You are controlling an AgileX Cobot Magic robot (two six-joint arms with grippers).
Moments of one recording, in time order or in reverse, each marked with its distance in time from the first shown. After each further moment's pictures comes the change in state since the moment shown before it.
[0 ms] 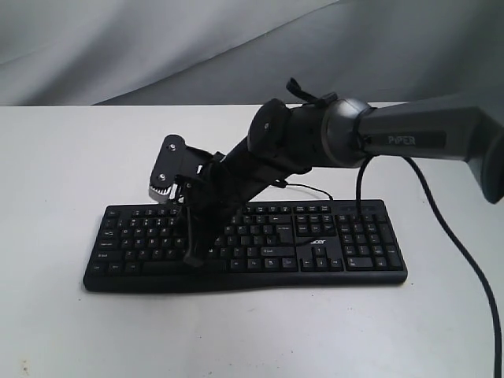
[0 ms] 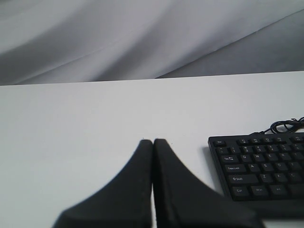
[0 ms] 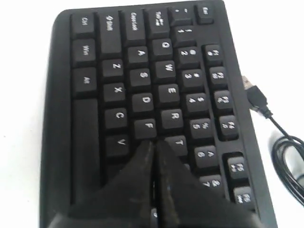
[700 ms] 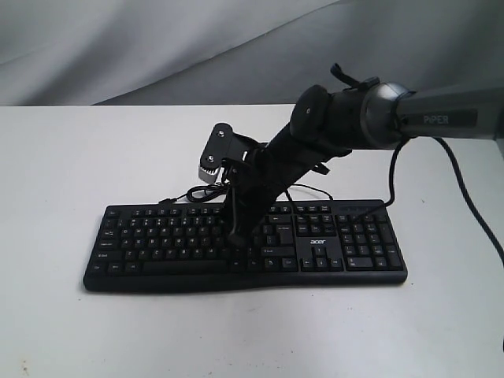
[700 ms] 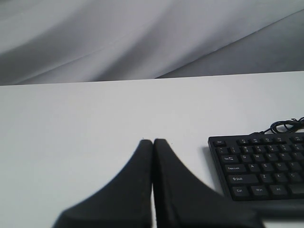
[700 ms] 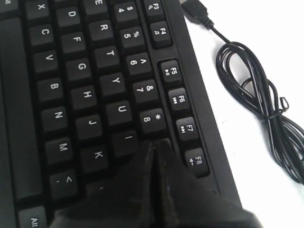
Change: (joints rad) left arm 0.000 0.000 0.000 0.000 0.000 0.000; right arm -0.122 0.000 0.017 -0.094 0.049 0.070
